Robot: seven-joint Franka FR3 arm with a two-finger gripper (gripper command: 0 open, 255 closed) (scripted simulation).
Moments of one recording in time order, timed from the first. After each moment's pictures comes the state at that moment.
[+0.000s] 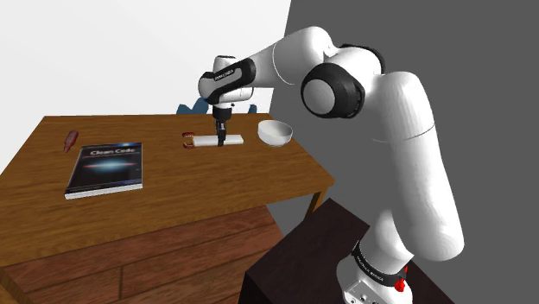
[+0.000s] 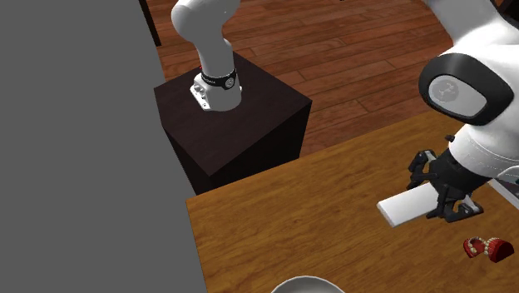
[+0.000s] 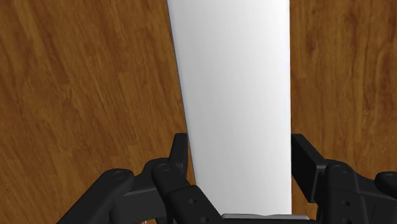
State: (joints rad) arm 0.40 0.64 -0.44 -1.56 0.30 2.15 -1.16
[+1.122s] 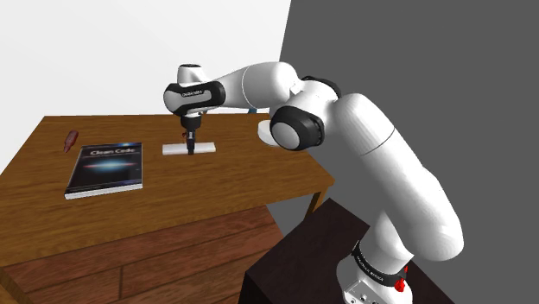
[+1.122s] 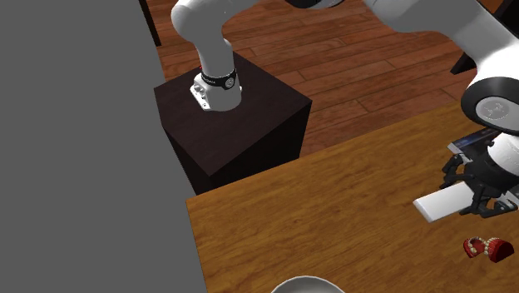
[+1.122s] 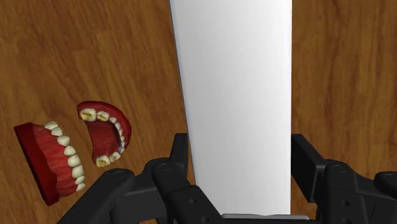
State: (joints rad) arm 0.40 0.96 -0.38 -1.10 0.33 2.02 -1.00
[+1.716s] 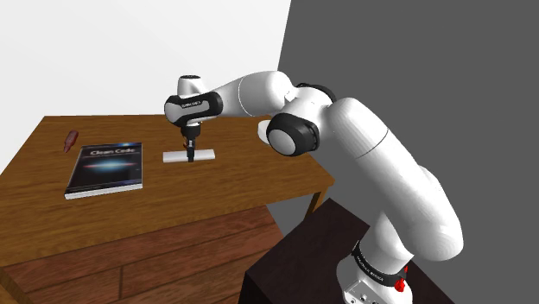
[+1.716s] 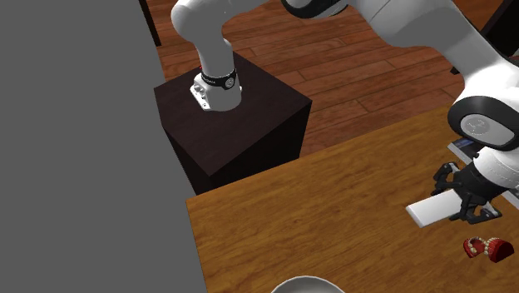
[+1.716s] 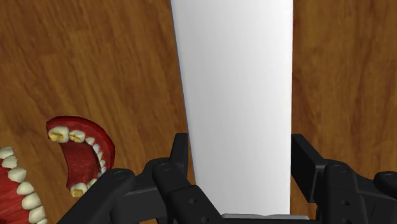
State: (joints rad) arm 0.39 1.02 -0.37 -1.09 0.34 2.07 -1.01
